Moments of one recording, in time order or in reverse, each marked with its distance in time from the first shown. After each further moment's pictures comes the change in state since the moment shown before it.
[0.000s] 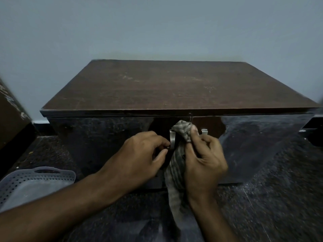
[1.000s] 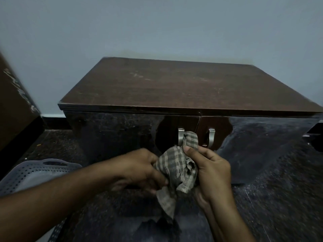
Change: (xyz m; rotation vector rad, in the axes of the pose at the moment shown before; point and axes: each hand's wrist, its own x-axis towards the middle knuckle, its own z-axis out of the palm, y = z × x) left_hand -0.015 -0.017 -0.003 -0.818 -0.684 -0.846; right_hand 0.005 -0.028 -0.024 0.697 -0.333 1.106
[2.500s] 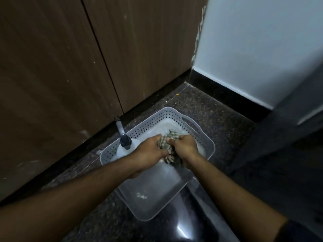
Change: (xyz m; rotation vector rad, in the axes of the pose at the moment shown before) left_hand -0.116 -0.277 -0.186 -0.324 0.905 -0.235; right_hand -0.025 0.338 0.298 -1.094 -0.826 0.329
